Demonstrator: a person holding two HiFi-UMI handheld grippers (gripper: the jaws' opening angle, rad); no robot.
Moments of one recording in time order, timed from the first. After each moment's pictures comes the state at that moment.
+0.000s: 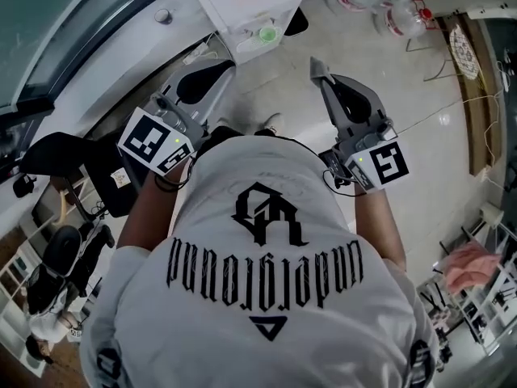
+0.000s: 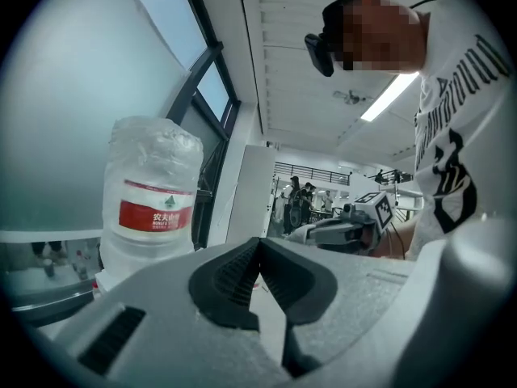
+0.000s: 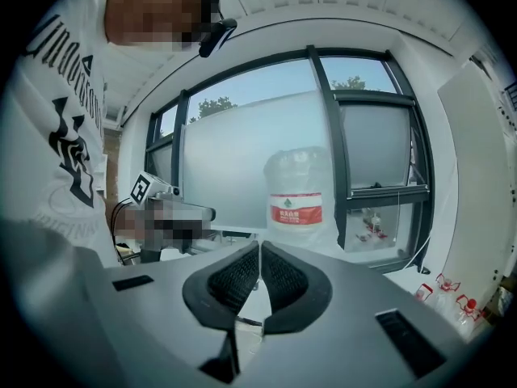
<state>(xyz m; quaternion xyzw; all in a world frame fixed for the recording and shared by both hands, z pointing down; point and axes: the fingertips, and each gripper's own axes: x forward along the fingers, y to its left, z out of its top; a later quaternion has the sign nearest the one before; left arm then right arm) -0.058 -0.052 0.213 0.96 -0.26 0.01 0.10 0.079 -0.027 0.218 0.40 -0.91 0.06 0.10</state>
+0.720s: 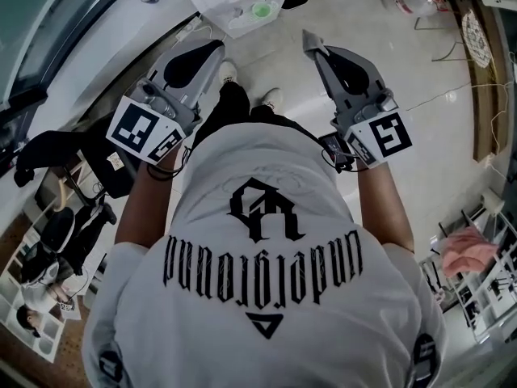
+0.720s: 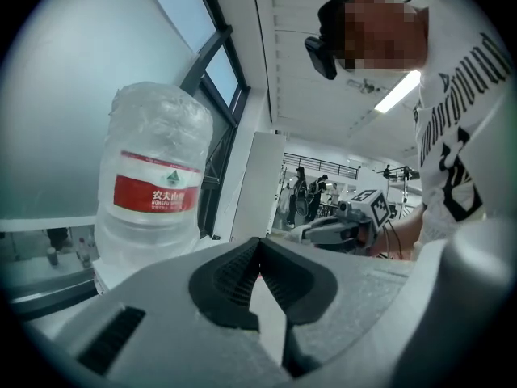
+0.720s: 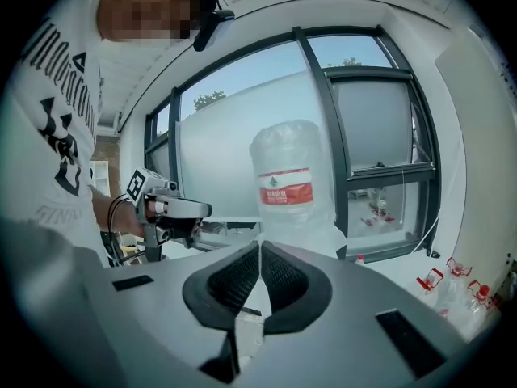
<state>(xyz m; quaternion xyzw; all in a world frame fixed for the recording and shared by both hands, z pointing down) -0.031 -0.094 0.249 0.95 -0.28 0.05 0.13 0.105 -0.079 0.263 0.38 -0.91 0.10 0.11</state>
